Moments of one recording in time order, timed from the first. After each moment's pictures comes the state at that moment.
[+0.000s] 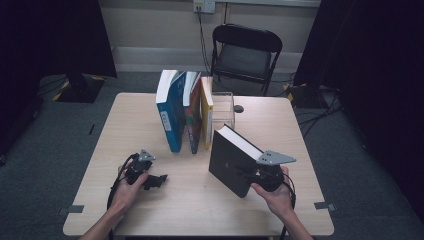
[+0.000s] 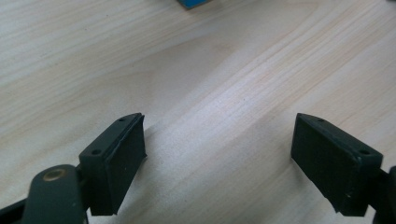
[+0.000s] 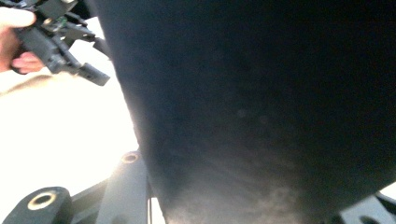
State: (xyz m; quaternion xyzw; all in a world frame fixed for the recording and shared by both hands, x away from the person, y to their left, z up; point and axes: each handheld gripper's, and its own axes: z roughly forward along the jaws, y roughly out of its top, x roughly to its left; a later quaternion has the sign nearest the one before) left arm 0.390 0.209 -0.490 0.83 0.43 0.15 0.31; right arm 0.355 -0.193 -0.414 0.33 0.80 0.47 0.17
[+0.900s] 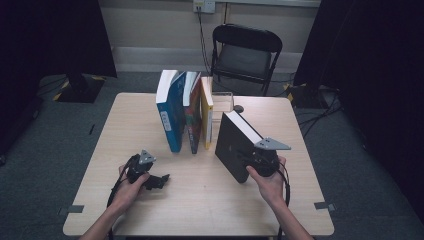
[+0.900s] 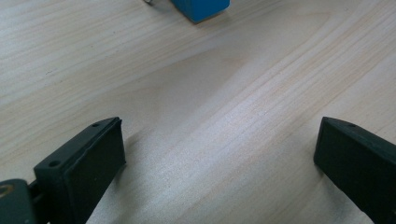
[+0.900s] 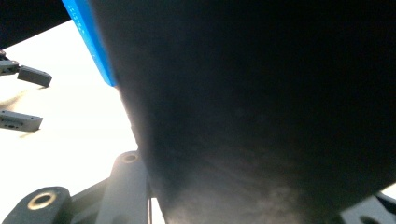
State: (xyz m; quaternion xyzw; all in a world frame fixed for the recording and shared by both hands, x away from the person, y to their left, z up) left arm 0.394 0.211 -0.502 0.82 0.42 0.18 0.34; right arm 0.391 -0.183 -0.414 0.42 0.76 0.45 0.22
